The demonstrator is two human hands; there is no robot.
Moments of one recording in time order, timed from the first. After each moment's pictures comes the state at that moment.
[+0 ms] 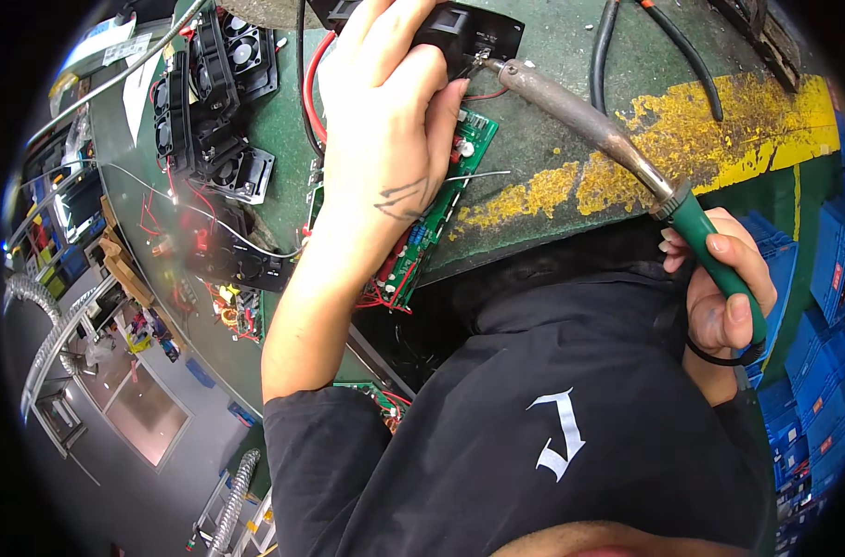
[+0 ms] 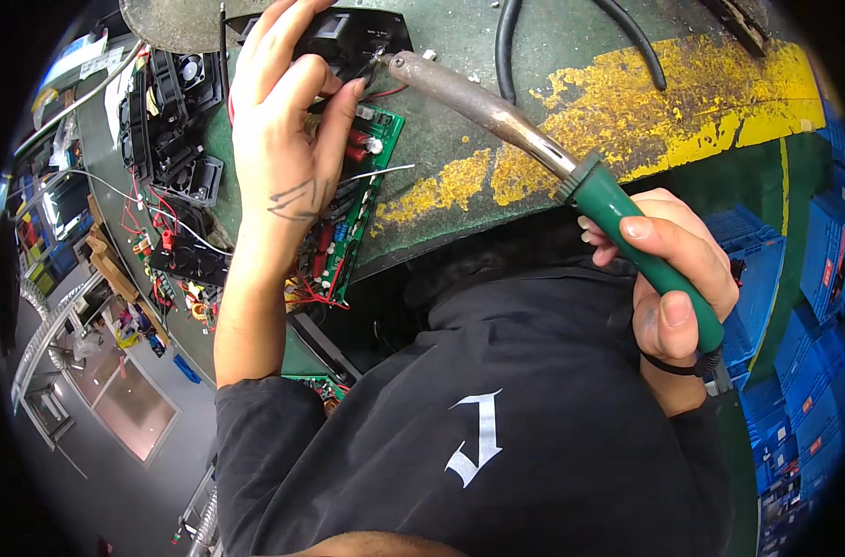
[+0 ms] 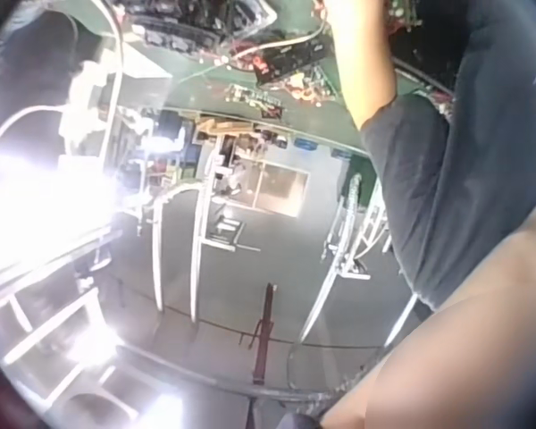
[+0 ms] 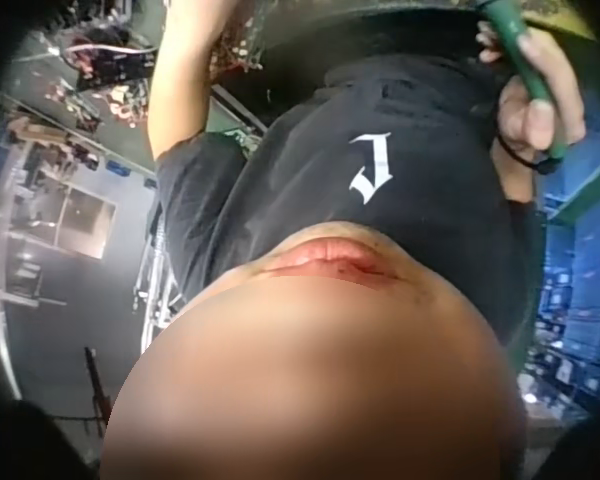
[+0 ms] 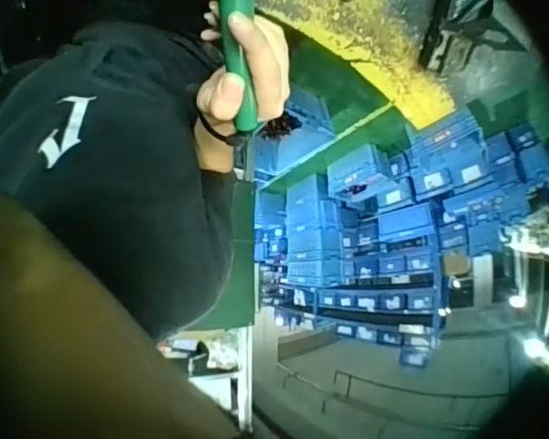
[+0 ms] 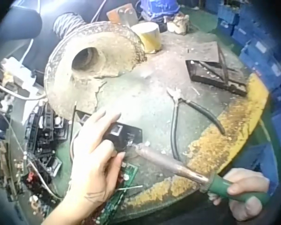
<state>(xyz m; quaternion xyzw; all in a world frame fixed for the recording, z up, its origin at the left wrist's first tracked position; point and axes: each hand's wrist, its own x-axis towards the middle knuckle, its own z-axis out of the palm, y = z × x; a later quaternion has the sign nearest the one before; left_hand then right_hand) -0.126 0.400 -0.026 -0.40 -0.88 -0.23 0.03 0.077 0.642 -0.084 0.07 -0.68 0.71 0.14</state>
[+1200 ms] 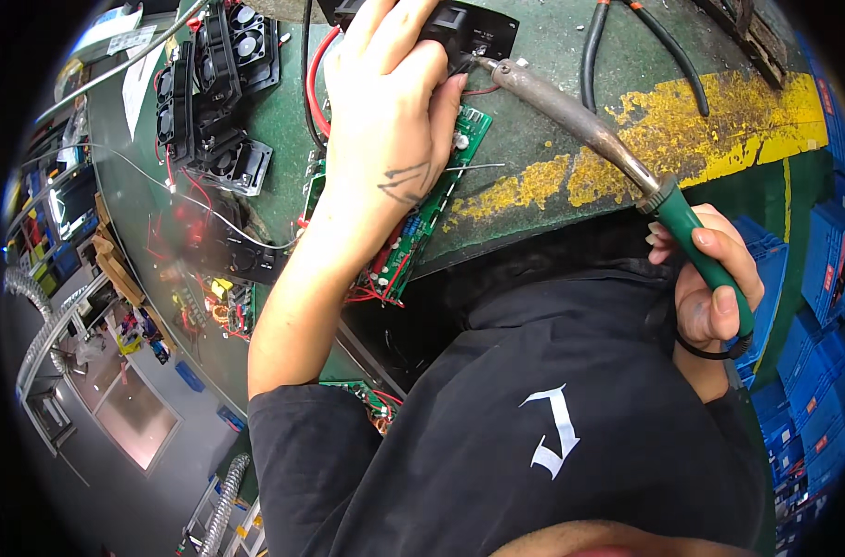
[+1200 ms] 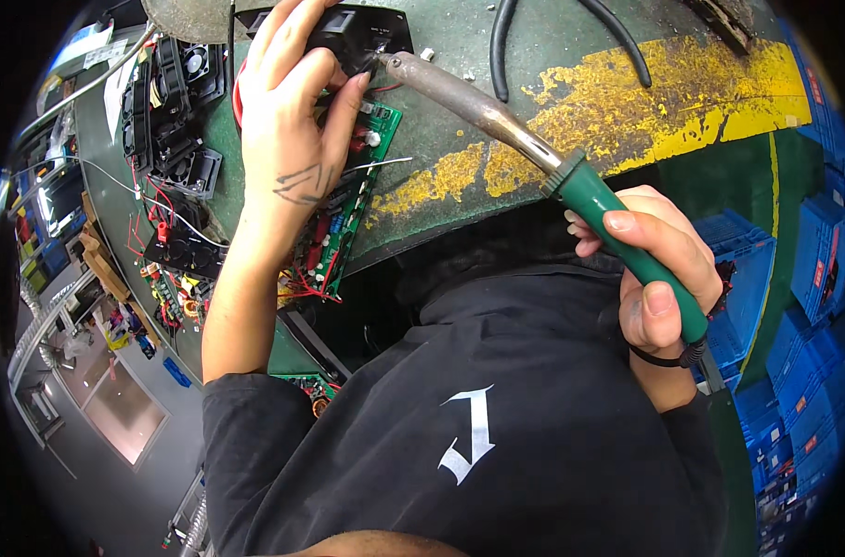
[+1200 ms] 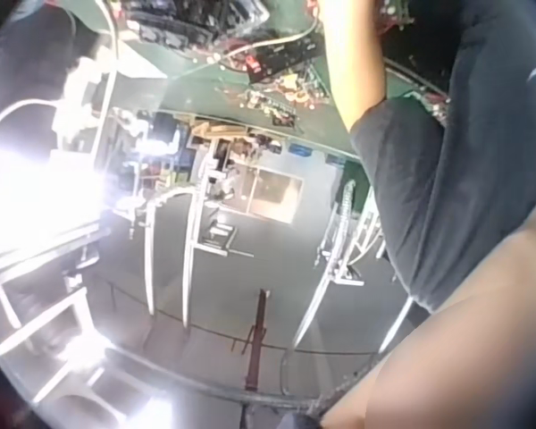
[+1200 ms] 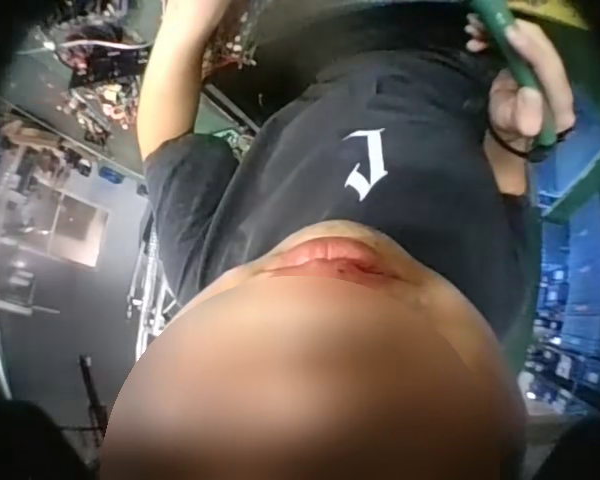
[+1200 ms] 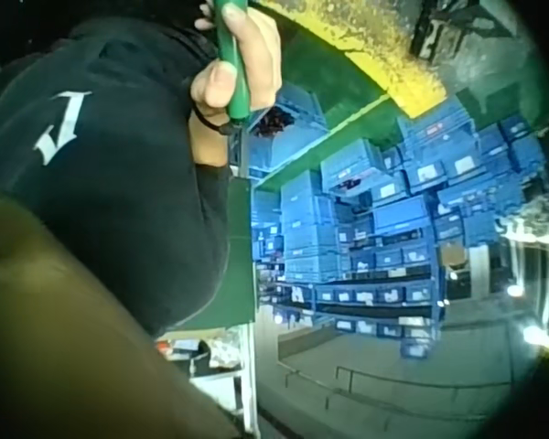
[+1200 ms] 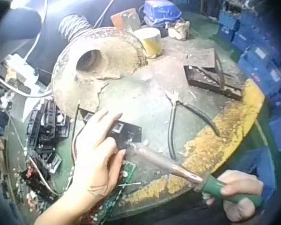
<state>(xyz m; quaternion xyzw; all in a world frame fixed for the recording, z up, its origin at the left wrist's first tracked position) -0.127 0.397 -0.028 -0.45 -0.87 -0.17 0.07 0.080 0.635 -0.082 0.07 -0.68 0.72 0.15</state>
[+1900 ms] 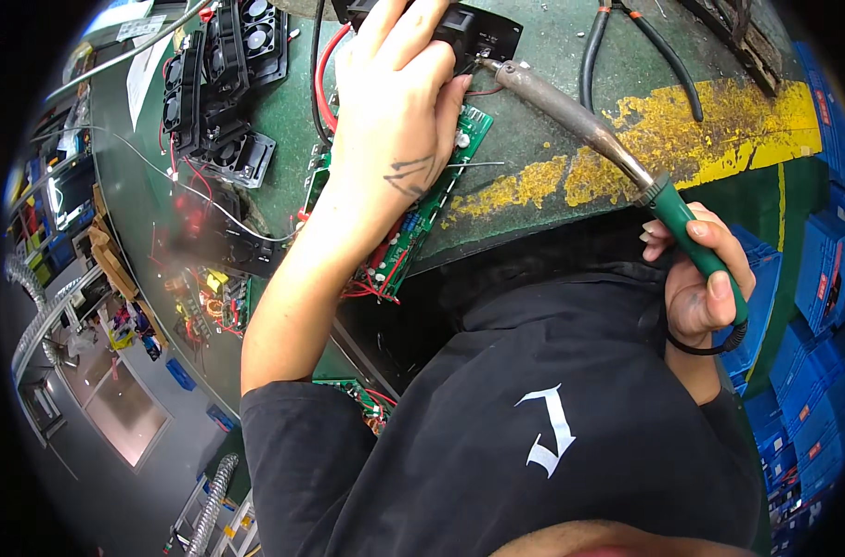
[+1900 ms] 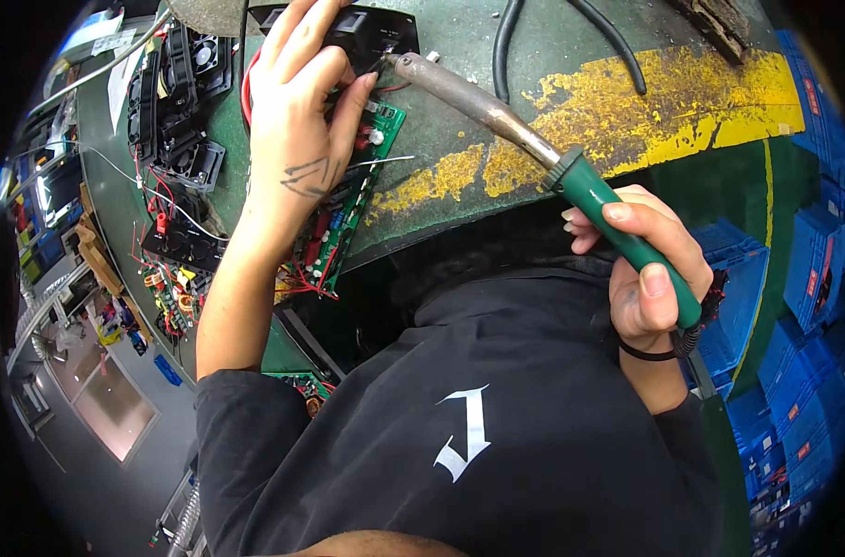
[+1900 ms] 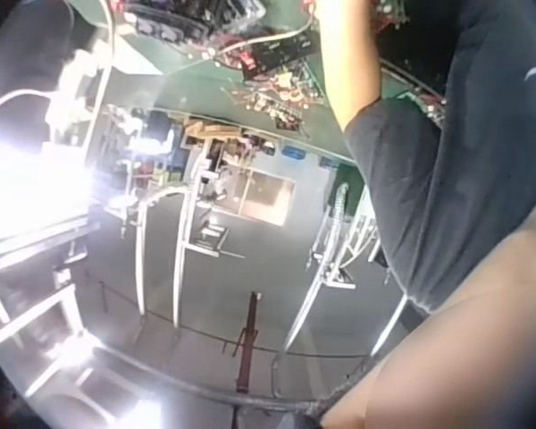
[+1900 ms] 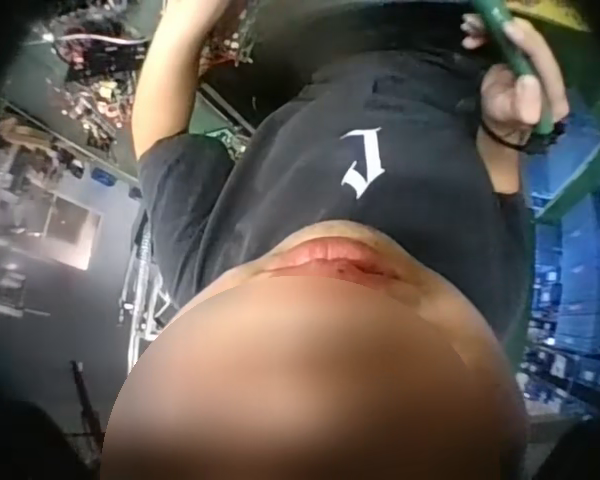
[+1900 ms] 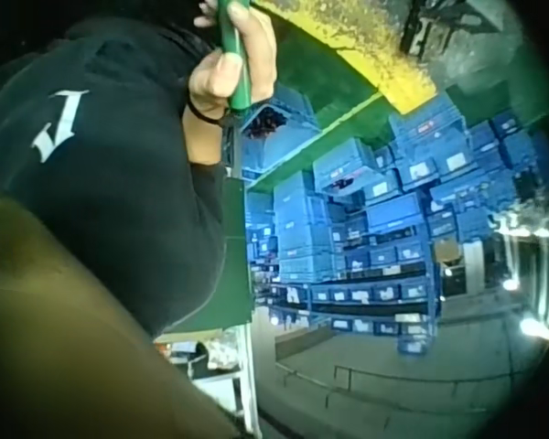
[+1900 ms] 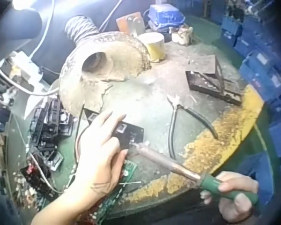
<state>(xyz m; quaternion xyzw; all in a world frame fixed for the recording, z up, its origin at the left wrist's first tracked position) -0.128 0.395 -0.028 -0.46 -0.86 -0.17 0.09 0.083 0.633 -0.087 0.02 -0.66 0.73 0.16</state>
